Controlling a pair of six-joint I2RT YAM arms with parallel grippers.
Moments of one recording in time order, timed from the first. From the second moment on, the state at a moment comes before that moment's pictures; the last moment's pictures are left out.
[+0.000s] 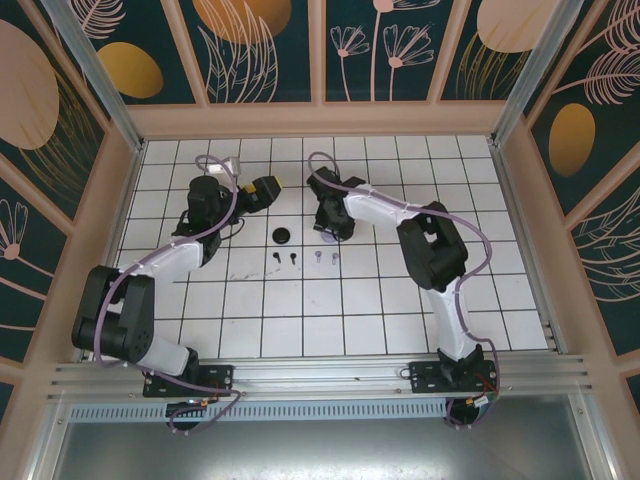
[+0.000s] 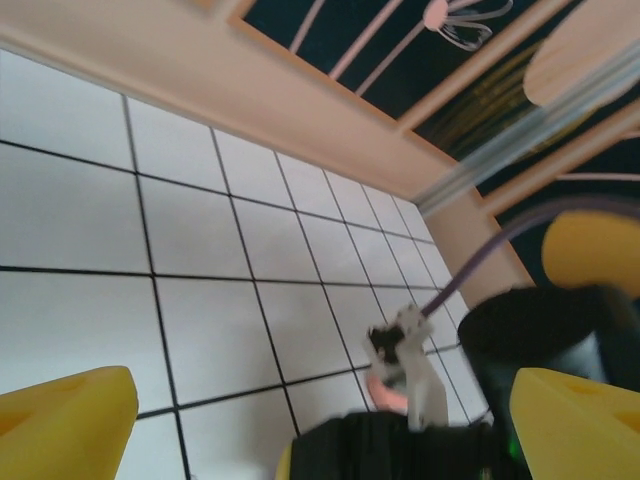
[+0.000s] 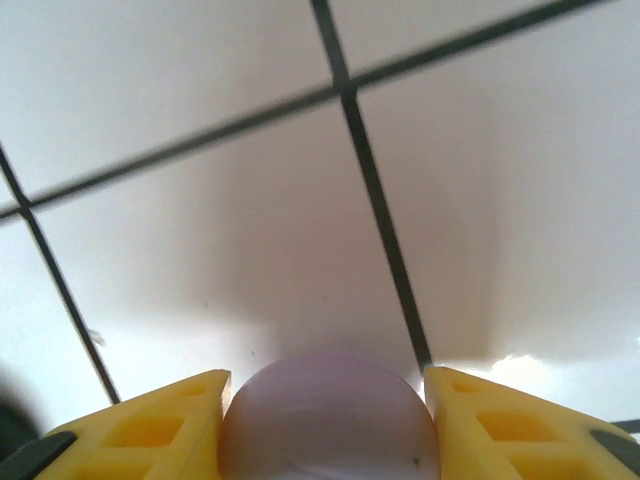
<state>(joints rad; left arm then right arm) -0.25 1.51 0.77 0.51 0.46 -0.71 0.66 2.14 1.65 -0.76 0.05 0.93</state>
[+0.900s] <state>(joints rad) -0.49 1.95 0.87 1.05 0.58 -0.90 0.47 1.95 1.63 -0.58 -0.18 1.07</state>
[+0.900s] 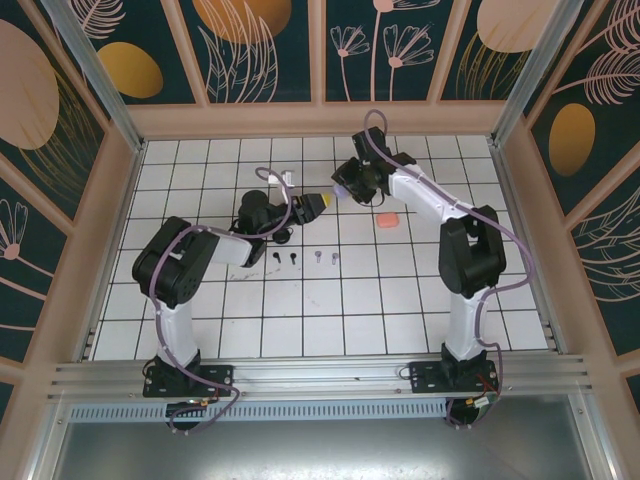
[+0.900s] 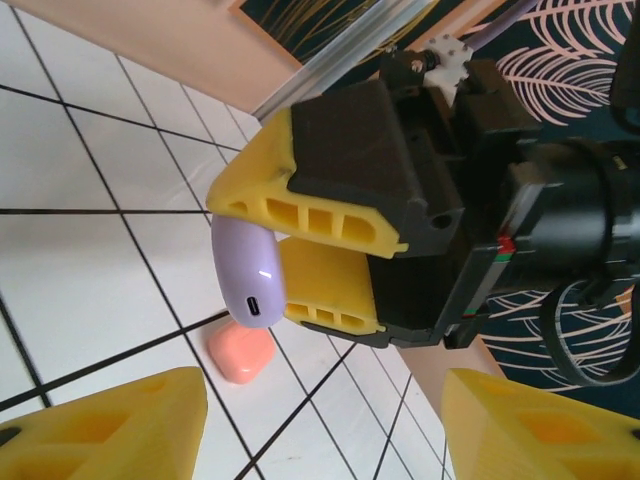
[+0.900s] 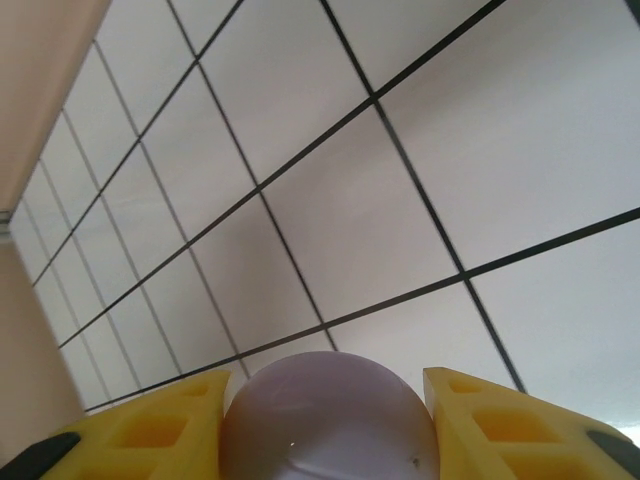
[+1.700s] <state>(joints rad) -0.50 2.07 1.03 1.07 0.57 -0.90 0.48 1.89 1.57 -0.53 -0.21 1.11</state>
